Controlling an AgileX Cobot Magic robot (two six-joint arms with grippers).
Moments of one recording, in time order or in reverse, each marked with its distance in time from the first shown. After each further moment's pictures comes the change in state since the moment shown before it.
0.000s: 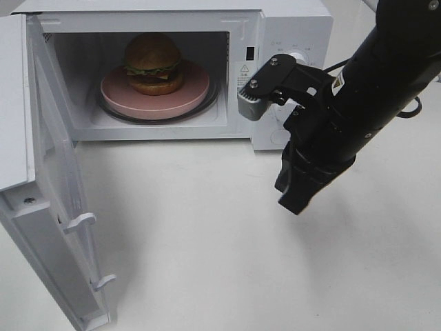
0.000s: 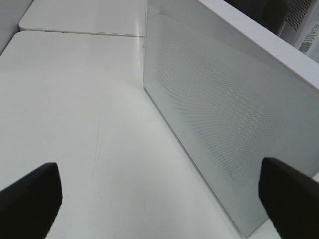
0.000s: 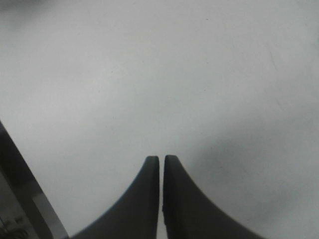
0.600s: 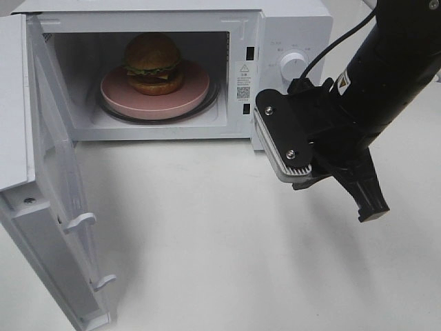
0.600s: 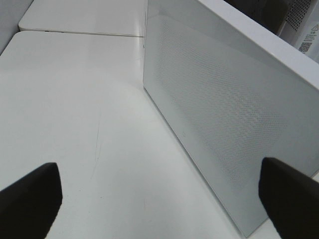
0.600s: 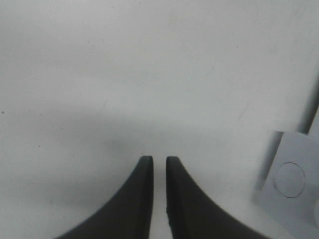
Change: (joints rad) left arm 0.000 0.000 0.000 0.000 0.000 0.000; right arm 0.005 0.000 -0.010 -0.132 0.015 -0.707
